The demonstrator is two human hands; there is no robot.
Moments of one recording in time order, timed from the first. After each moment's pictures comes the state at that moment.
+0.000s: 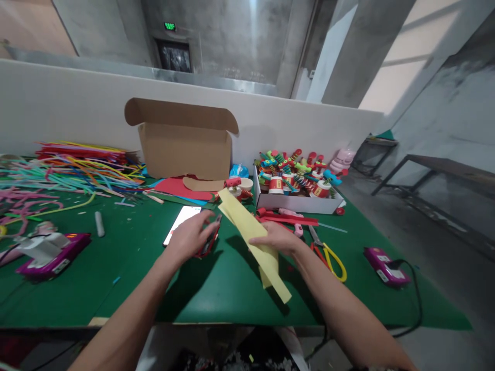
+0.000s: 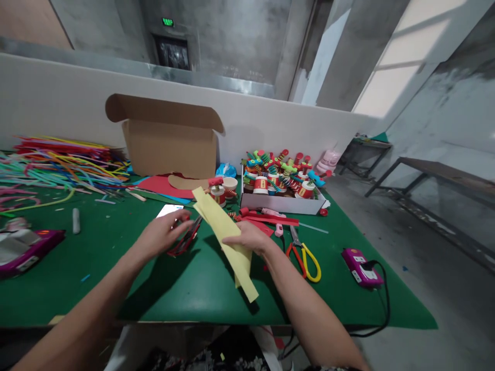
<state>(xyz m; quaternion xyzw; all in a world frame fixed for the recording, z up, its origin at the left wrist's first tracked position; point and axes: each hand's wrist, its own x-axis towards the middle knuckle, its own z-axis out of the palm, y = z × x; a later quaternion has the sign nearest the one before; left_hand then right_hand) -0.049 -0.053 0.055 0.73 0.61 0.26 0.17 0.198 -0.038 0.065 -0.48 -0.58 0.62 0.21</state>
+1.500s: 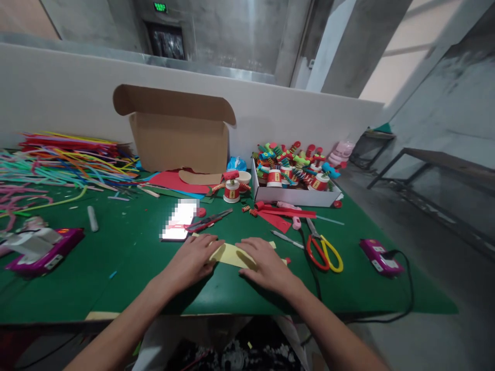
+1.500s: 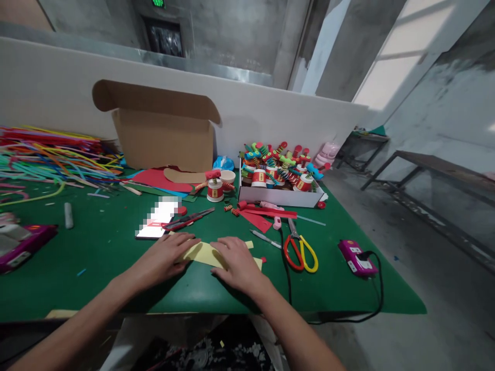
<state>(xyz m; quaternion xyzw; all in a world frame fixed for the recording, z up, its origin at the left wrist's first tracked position) -0.050 -0.098 0.017 0.88 0.47 0.08 0.06 0.188 -0.103 0.018 -0.41 -0.87 0.19 0.19</state>
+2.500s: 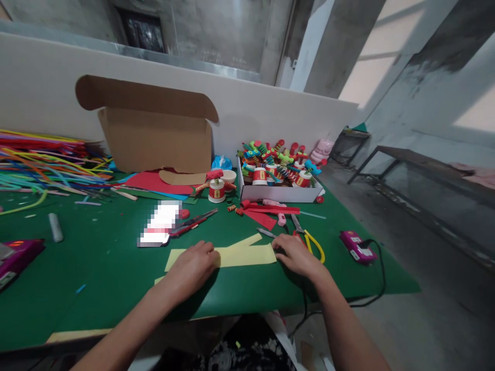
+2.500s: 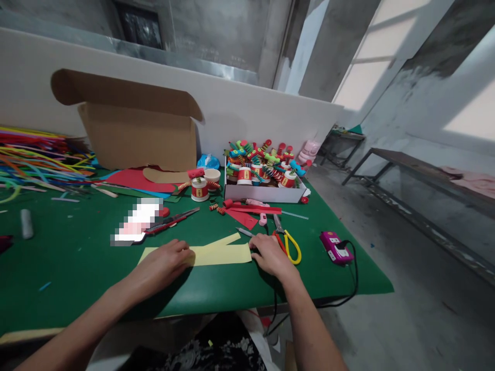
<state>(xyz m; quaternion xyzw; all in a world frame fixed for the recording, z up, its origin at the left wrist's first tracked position) -0.011 -0.102 0.027 0.89 0.45 -0.01 0.07 0.284 -0.096 0.036 -0.56 -0.81 0.16 0.04</state>
